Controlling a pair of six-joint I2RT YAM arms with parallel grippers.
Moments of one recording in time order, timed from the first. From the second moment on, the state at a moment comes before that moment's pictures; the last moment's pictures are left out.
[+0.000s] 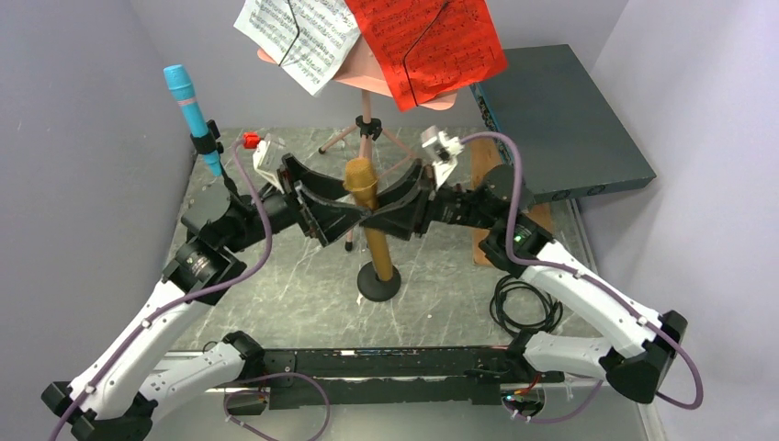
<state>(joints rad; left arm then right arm) -0.64 0.88 1.11 -0.06 0.46 -0.58 0.79 1.10 1.14 0.21 -0.68 0.48</state>
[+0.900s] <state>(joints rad) -0.67 0.66 1.13 -0.31 0.29 -0.34 0.85 0.97 1.12 -0.17 -0.30 0.16</state>
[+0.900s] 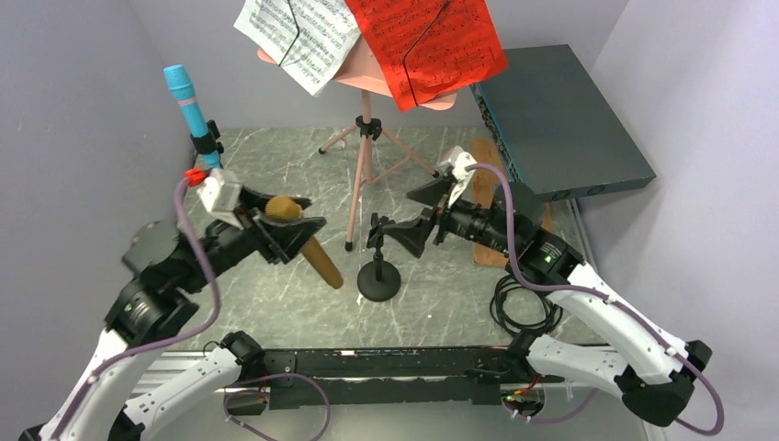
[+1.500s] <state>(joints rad) -0.67 0.56 1.17 -0.62 0.08 -0.24 0.76 1.14 0.49 0.51 -0.61 0.08</state>
